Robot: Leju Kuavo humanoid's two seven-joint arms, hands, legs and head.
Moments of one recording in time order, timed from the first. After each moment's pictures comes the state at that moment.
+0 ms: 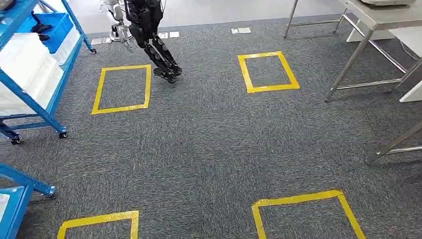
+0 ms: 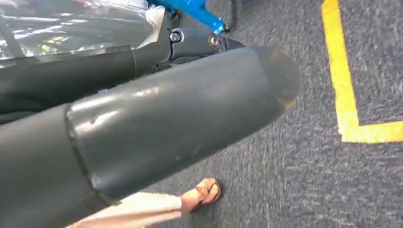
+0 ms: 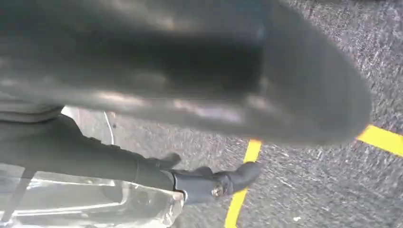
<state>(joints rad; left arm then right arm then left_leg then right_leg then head) -0.08 -0.21 0.83 -0.20 -1.26 0.42 0.20 -0.06 0.11 0.13 -0.18 0.46 -0.47 0.30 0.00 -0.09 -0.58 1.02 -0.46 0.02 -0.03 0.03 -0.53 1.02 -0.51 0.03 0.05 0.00</state>
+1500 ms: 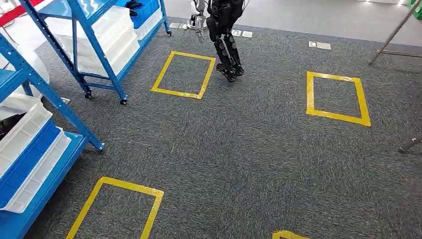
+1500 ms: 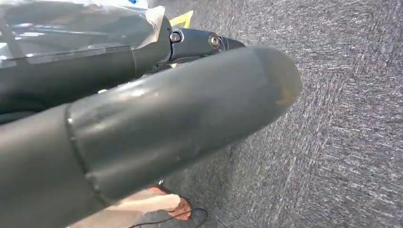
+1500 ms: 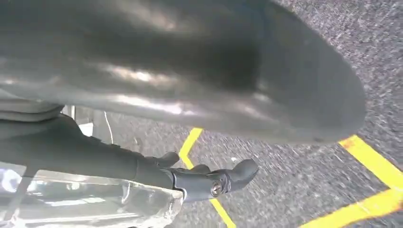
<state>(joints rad) -0.08 -0.20 0.85 -0.20 -1.25 0.42 0.19 -0.05 0.10 0.12 -0.18 0.46 -0.47 0.29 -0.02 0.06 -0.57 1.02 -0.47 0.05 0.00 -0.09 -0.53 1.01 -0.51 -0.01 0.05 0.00</state>
